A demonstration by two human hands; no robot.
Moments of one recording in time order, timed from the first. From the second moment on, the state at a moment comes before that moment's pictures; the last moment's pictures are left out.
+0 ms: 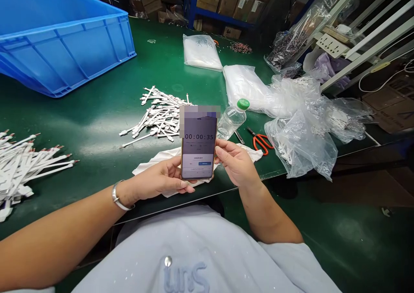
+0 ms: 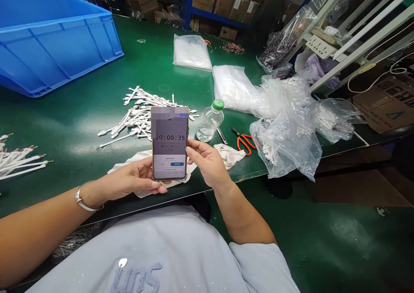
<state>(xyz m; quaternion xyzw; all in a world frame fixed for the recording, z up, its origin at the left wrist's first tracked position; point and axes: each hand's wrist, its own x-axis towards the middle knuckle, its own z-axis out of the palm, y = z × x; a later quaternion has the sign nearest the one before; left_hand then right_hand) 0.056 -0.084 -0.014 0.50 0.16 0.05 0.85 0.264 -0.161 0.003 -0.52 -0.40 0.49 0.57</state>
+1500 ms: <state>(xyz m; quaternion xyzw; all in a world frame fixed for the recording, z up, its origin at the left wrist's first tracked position) 0.054 -0.080 -0.021 0.45 0.19 0.04 0.87 0.246 -0.164 -0.004 -0.51 -0.42 0.49 0.57</state>
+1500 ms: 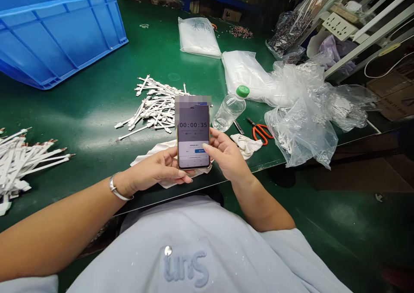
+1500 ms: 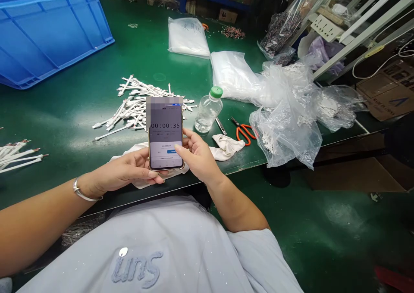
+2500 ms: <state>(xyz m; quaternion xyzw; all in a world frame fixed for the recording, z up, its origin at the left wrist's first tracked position) 0.054 -0.083 -0.017 0.44 0.21 0.05 0.87 0.243 -0.163 -0.016 -0.50 -0.44 0.46 0.59</state>
